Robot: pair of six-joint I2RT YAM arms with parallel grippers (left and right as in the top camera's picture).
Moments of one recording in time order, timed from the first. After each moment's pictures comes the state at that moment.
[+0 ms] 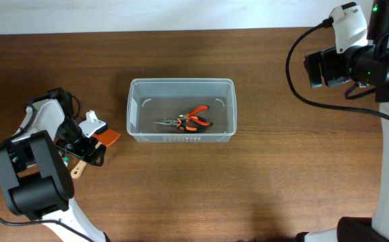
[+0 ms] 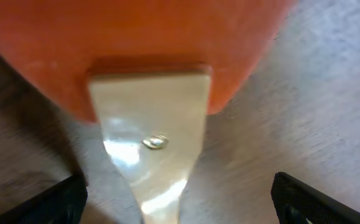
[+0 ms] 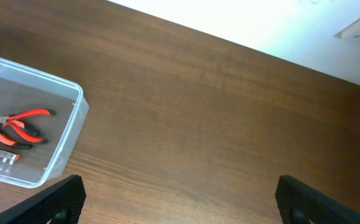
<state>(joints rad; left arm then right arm) 0.29 2.02 1.33 -1.10 -0.01 0.79 -0.05 1.61 2.08 -1.32 -0.06 -0.34</state>
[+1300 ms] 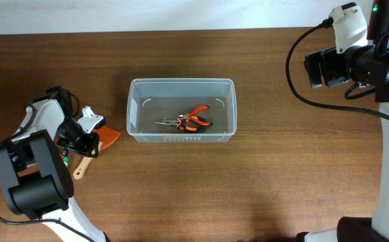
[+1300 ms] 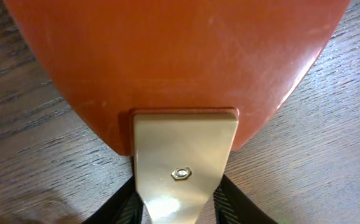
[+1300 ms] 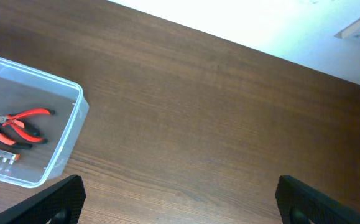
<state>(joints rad) 0.30 2.02 1.33 -1.05 0.05 0.66 -0.05 1.61 2.08 -1.32 -0.06 -0.34</state>
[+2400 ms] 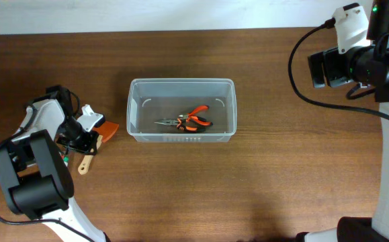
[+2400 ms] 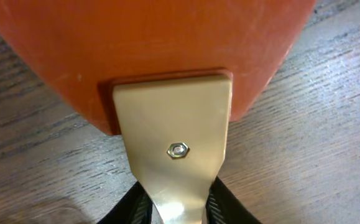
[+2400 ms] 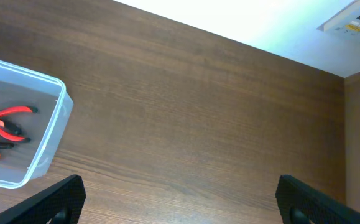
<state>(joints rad) 0.30 2.03 1.33 -1.01 0.04 0.66 -0.05 1.61 2.08 -1.32 0.00 -0.34</state>
